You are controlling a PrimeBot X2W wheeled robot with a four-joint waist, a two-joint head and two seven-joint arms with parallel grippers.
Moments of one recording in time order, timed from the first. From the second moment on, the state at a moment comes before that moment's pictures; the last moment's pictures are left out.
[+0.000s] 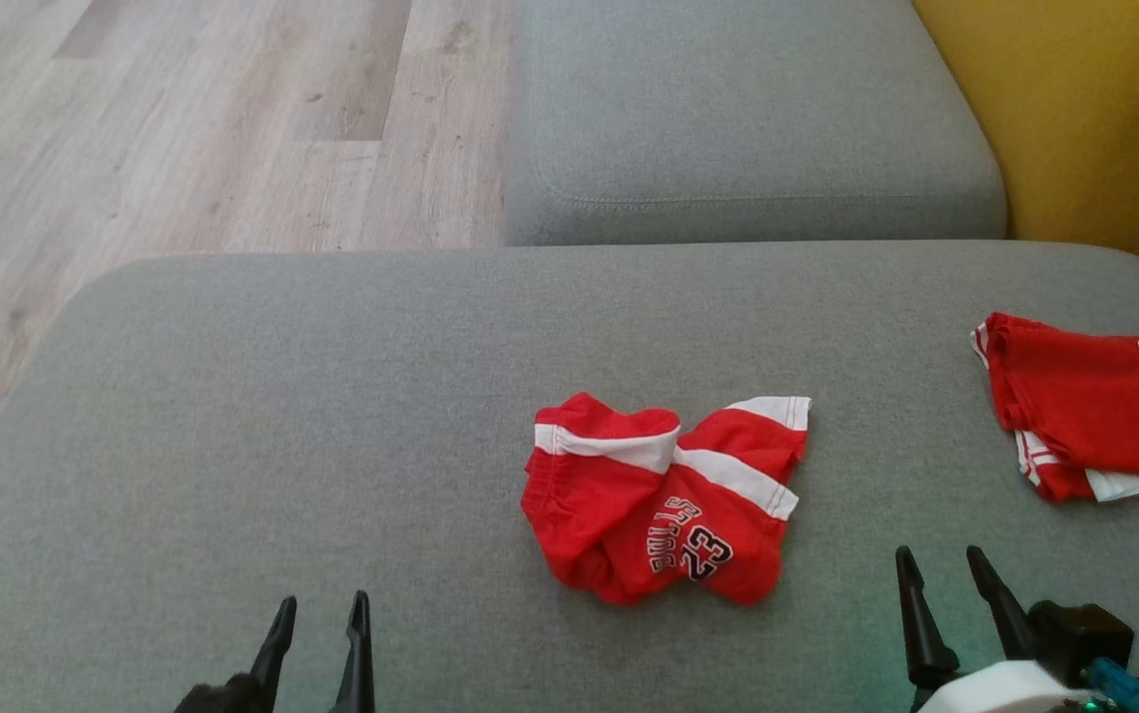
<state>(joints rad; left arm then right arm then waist) 0.11 0.23 -0.42 0.29 -0.53 0.10 -0.25 0.13 -0.04 0.01 0.34 0.17 0.13 -0.16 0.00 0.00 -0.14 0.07</state>
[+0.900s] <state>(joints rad) -0.37 0.08 -0.54 0.55 -0.63 -0.01 0.14 0.03 -0.04 0.06 0.28 0.12 0.13 -0.11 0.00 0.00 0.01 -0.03</state>
